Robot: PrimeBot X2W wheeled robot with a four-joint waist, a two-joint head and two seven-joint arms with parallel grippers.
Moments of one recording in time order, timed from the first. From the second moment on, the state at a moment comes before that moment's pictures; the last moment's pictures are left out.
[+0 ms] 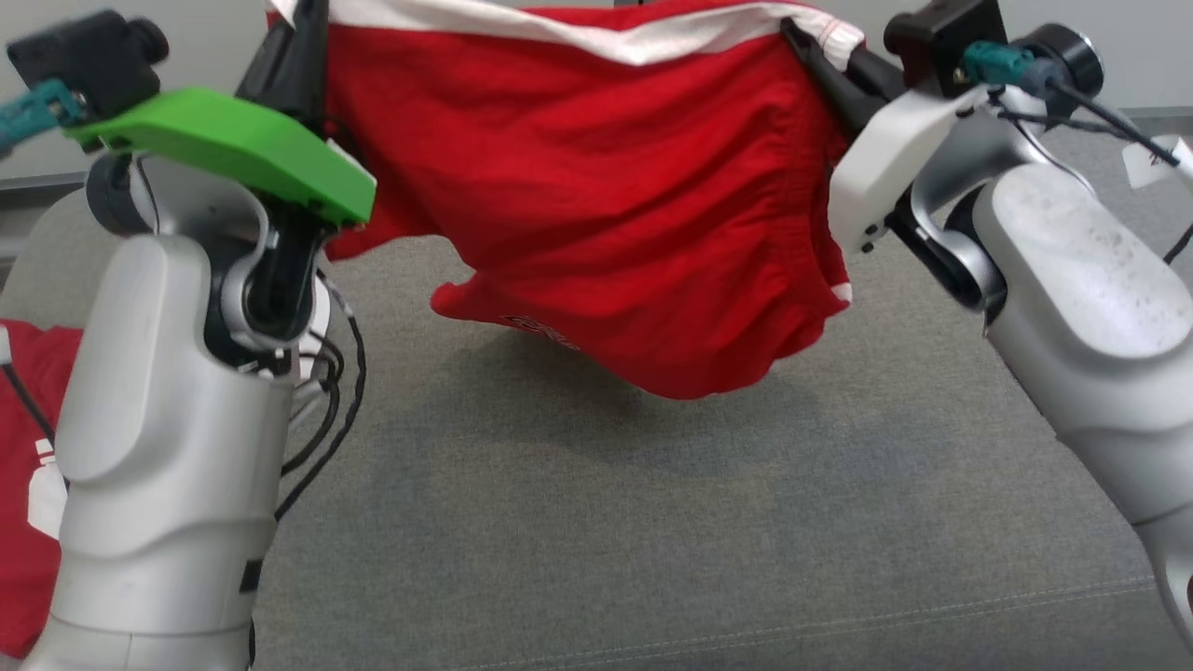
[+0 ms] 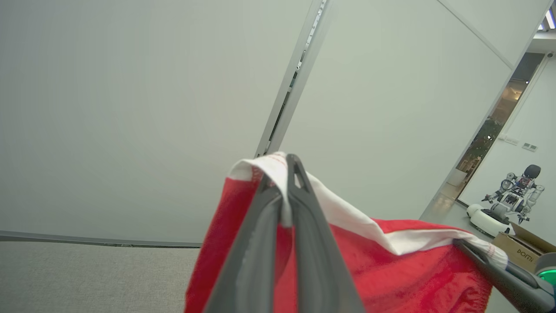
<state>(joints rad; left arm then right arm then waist) -0.77 0.14 -0.22 0.24 -0.74 0.04 0.15 -0.95 -0.35 0.60 0.42 0.43 0.13 0.07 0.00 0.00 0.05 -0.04</state>
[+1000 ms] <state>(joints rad) -0.83 0.05 -0.23 0.46 -0.68 -0.12 -0.26 -1.19 -0.25 0.53 0.90 0.25 0.13 -0.26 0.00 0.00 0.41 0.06</state>
